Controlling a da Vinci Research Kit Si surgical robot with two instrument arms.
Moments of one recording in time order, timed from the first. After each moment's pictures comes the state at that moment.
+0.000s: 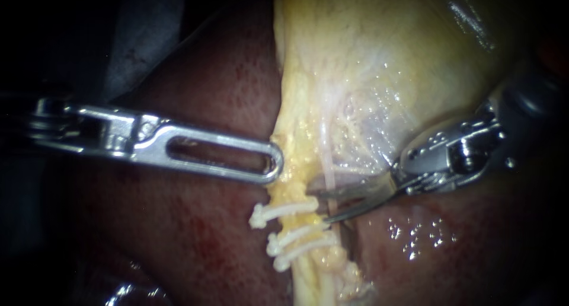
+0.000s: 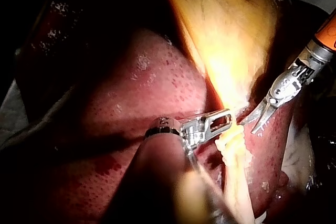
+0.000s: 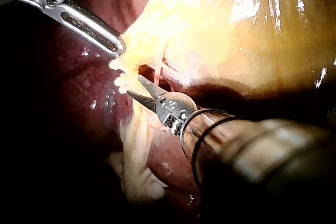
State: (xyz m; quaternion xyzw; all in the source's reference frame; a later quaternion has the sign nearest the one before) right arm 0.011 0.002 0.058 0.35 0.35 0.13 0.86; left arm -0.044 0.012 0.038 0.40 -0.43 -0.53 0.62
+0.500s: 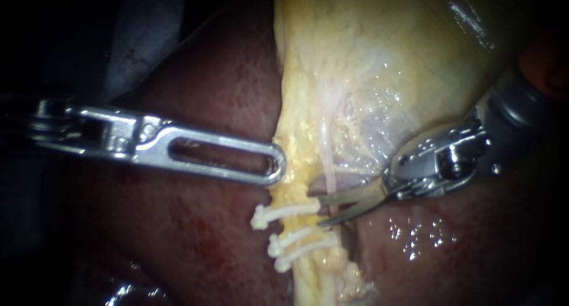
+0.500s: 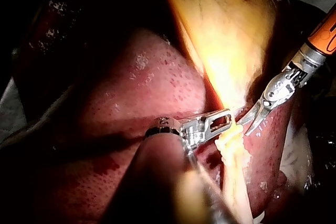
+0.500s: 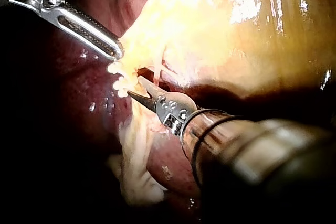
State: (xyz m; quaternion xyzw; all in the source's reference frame) right arm 0.012 0.002 0.059 0.35 0.35 0.13 0.86; left arm -0.044 0.012 0.038 0.40 -0.43 -0.53 0.62
